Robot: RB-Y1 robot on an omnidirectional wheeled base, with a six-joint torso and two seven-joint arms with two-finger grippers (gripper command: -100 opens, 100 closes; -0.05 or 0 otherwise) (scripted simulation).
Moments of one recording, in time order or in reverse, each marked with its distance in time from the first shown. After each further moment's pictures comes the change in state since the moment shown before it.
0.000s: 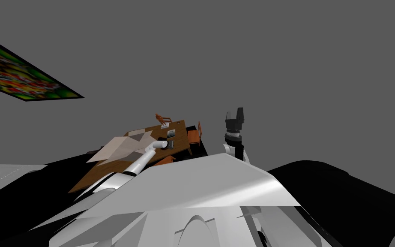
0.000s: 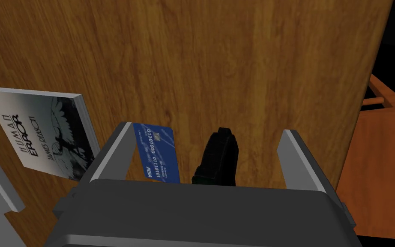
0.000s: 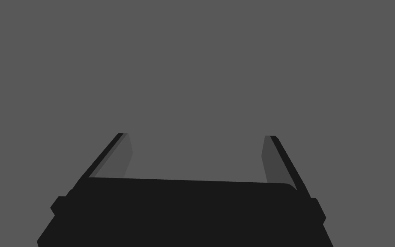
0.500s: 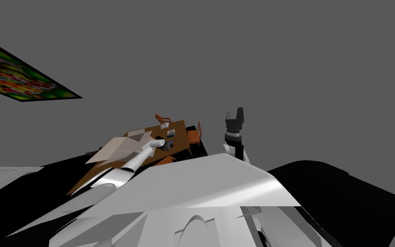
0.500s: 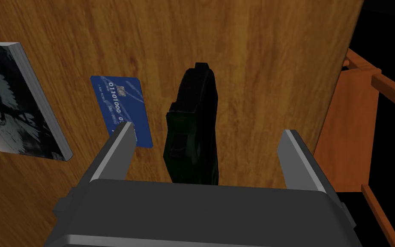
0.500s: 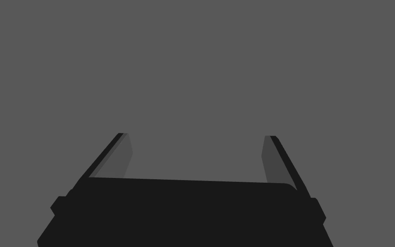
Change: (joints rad) left arm -0.071 0.053 -0.034 0.120 0.055 0.107 0.011; right arm 0.000 0.000 0.000 0.000 0.000 0.000 0.000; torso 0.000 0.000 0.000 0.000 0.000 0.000
